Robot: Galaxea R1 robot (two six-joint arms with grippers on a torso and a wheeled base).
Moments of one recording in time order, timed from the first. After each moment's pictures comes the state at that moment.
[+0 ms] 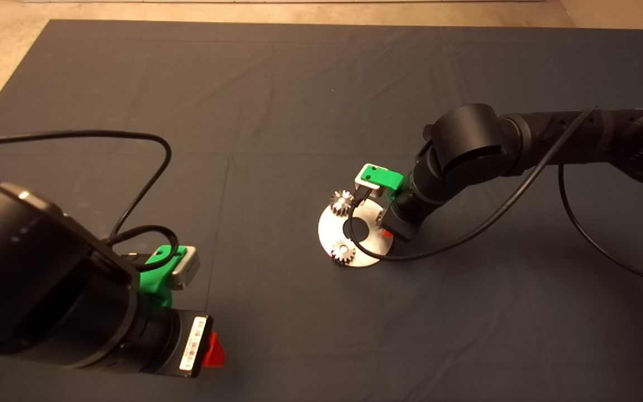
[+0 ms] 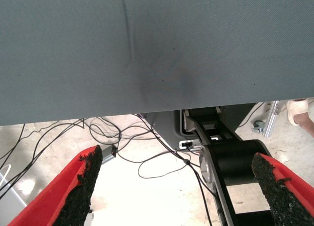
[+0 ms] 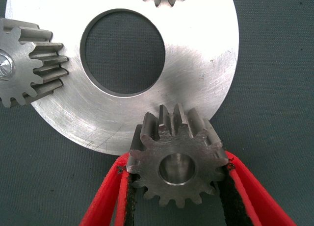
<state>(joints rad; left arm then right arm) -0.51 2.32 -0.34 0.10 1.53 -1.90 0.31 2.66 -1.04 -0.45 -1.52 0.69</state>
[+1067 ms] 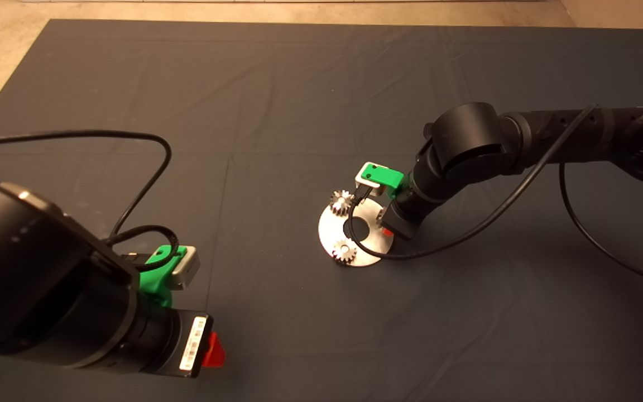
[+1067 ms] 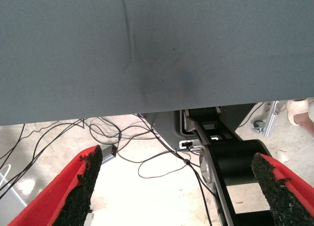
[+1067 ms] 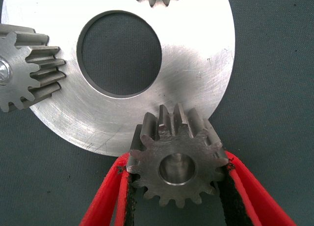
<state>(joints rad) -0.51 2.32 -0.34 0.10 1.53 -1.90 0.31 2.66 -1.04 -0.45 -1.52 0.69</state>
